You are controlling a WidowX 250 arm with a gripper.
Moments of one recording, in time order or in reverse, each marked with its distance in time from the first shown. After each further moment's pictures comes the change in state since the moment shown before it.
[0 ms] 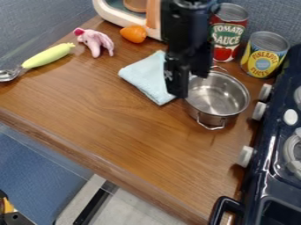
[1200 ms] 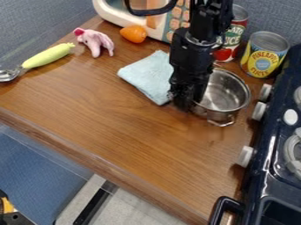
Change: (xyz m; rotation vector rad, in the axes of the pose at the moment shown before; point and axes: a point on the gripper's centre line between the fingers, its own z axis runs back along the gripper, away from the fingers) arm 0.014 -0.021 -0.055 0.057 -0.100 -0.097
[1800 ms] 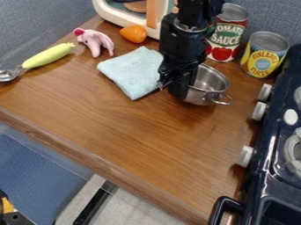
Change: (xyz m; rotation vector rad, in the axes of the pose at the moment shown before) arm 0.010 0.012 0.027 -0.069 -0.005 0.015
